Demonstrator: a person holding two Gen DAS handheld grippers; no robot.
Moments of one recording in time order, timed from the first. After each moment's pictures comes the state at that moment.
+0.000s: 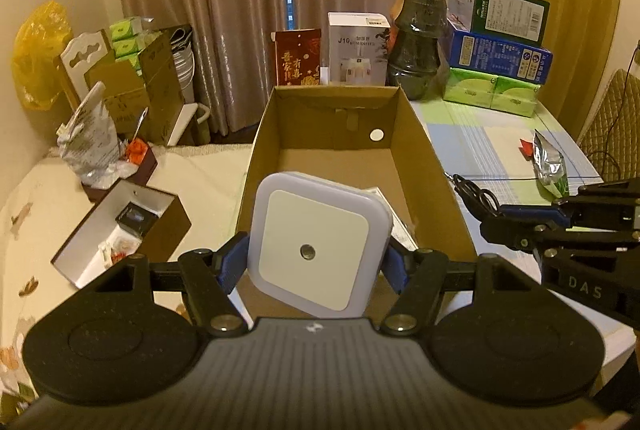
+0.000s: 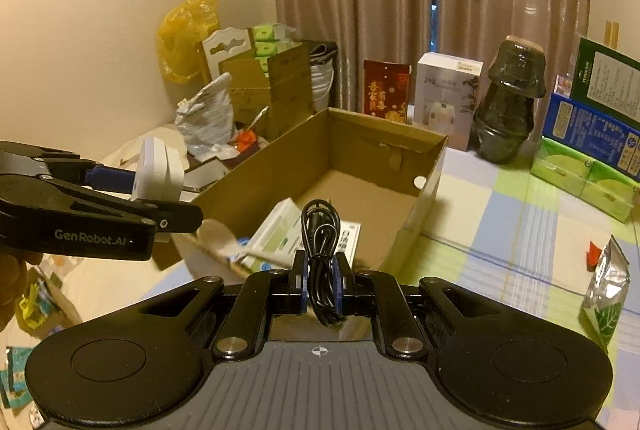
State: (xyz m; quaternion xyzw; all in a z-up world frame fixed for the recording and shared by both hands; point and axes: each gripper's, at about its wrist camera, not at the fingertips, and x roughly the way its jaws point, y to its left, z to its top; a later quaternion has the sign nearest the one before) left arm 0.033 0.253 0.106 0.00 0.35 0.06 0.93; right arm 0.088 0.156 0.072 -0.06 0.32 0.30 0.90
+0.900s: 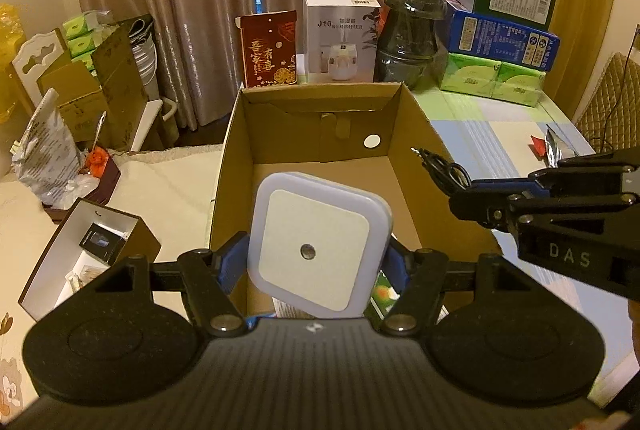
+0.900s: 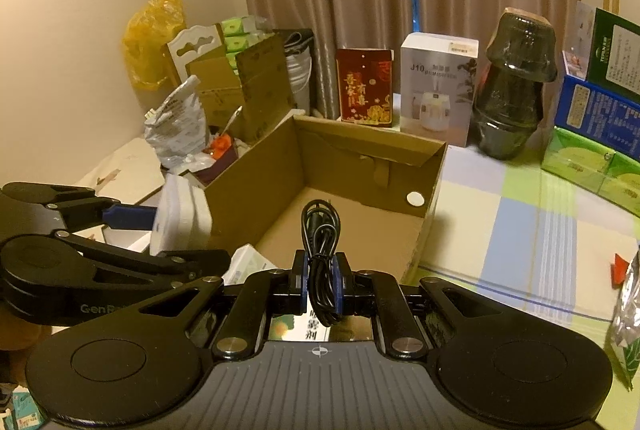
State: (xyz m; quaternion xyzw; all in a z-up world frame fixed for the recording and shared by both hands) left arm 0.145 0.278 0.072 0.01 0.39 0.01 0.92; right arm 0.192 0.185 0.058 -0.03 0.35 0.27 0.90
